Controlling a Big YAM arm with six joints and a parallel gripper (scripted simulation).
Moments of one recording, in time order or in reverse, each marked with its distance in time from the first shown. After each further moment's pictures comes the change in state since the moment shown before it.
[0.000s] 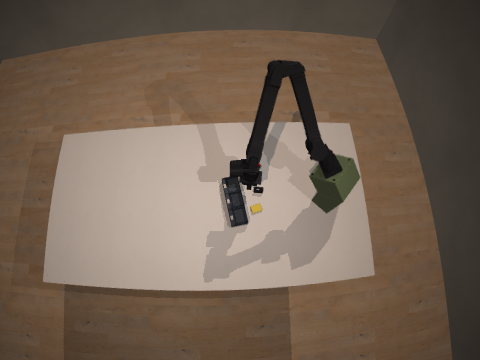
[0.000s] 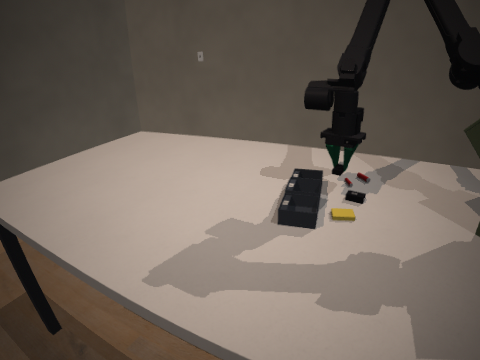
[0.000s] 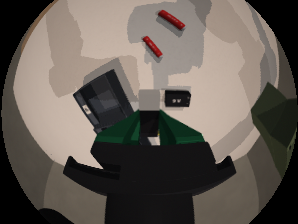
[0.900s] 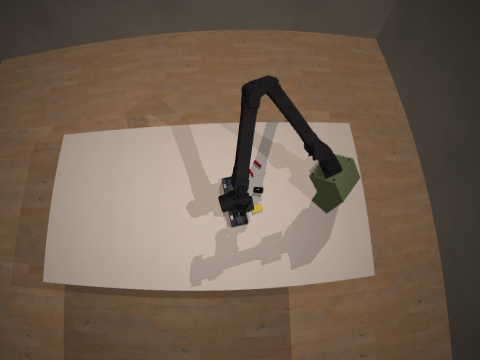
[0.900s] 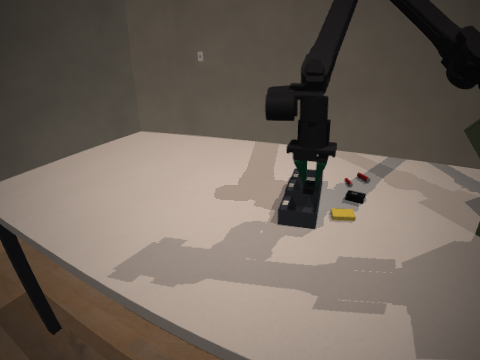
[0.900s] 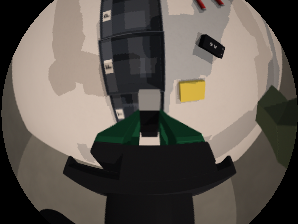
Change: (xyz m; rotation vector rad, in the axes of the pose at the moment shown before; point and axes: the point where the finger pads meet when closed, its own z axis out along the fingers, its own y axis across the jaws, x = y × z) arm 0.137 0.026 0.000 0.003 0.008 -0.278
